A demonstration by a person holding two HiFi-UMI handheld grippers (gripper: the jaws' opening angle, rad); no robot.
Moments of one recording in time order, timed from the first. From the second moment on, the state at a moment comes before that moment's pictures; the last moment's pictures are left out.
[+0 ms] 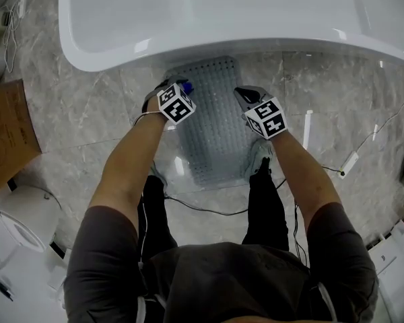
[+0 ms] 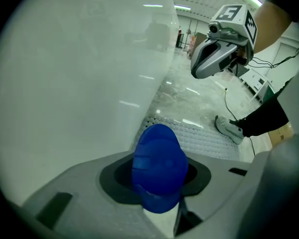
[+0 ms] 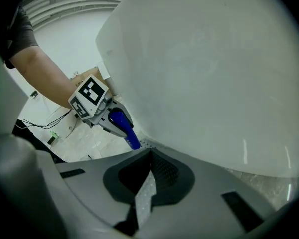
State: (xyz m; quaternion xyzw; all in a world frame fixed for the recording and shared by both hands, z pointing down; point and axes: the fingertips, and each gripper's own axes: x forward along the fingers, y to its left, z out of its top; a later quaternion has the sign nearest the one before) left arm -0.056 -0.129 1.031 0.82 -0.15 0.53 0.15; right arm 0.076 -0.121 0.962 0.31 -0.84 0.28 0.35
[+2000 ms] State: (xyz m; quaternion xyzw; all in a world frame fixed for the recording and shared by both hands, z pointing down) left arm -0.073 -0.109 1.151 0.78 -0.13 0.60 0.12; right arm 0.044 -0.114 1.038 0.27 -0.84 0.30 0.36
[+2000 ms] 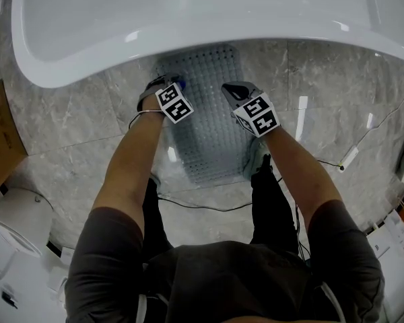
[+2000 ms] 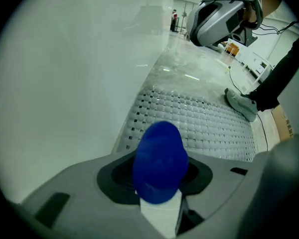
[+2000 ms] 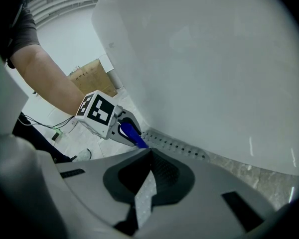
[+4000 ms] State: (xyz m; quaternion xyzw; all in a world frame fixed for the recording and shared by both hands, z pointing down) left arm -0.121 0.003 0.465 0.90 -0.29 0.24 0.20; right arm 0.043 -0.043 0.492 0.33 -0.86 0.23 0.31
